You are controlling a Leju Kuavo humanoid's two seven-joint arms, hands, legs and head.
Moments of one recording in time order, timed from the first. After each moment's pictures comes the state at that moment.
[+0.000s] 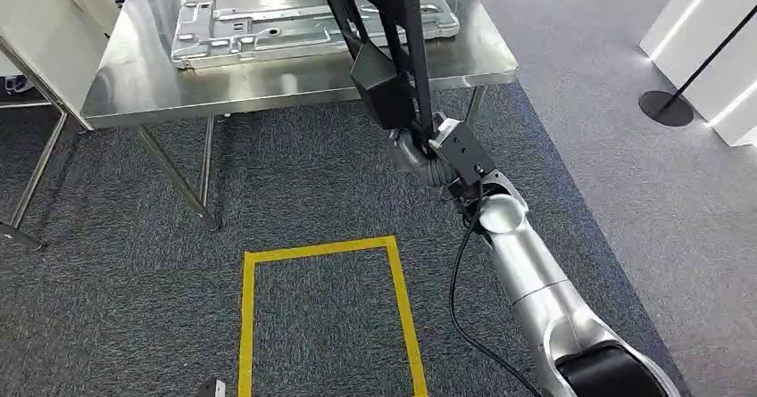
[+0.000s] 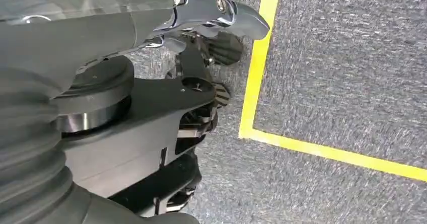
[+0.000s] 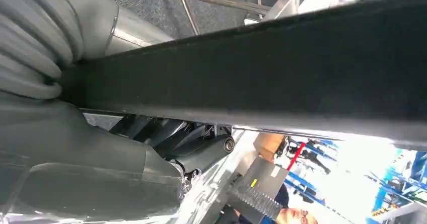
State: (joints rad) left arm -0.17 -0.22 1.08 -0.22 -0.50 -0.01 -0.36; right arm -0.73 0.05 0.28 -1.01 0.26 0.12 -0.52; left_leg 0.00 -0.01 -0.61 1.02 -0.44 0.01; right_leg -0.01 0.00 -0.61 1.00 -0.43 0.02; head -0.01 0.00
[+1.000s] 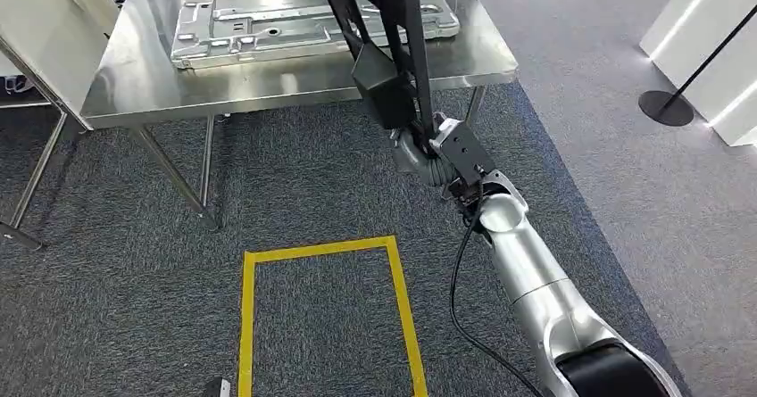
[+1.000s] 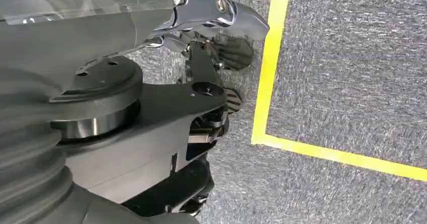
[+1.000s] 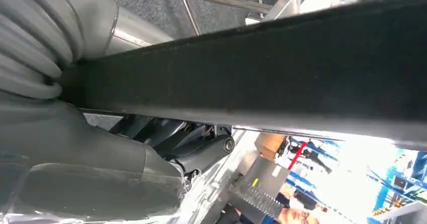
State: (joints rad) left arm -0.17 -0.22 1.07 -0.22 -0.53 0.01 -0.32; right arm -0.73 0.05 0.28 -0.99 0.27 0.12 -0.53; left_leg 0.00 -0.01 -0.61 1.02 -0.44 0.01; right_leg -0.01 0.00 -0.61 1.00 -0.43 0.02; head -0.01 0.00
